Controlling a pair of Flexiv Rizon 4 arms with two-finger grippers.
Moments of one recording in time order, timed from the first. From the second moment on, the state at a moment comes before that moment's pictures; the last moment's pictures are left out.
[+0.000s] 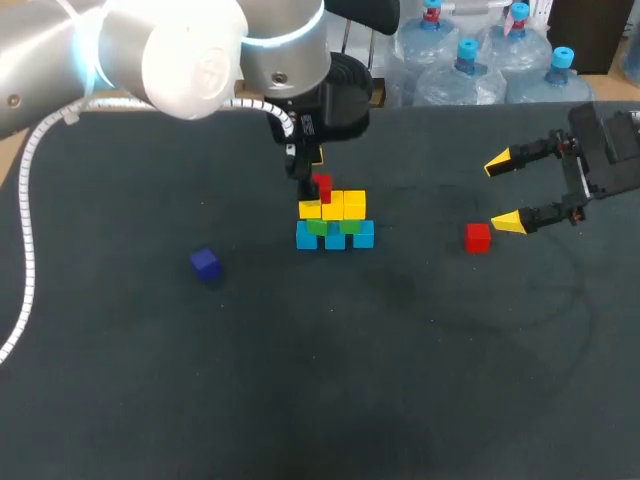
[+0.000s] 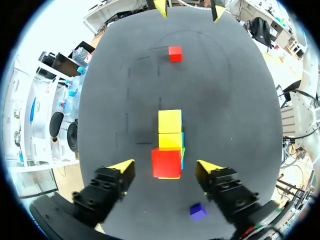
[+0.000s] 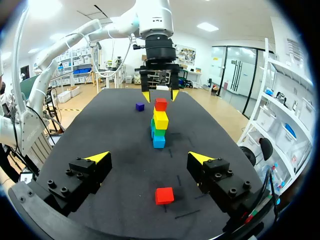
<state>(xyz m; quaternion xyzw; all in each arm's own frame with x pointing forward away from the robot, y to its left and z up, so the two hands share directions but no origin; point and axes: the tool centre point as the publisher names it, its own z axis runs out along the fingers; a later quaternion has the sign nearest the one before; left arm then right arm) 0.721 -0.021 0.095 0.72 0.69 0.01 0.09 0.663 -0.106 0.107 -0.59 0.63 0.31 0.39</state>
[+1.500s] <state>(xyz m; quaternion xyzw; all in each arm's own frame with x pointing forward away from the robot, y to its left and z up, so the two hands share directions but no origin) 0.686 0.127 0.169 0.63 0.74 -0.08 0.24 0.663 -0.106 0.107 -0.59 0.63 0.31 0.39</state>
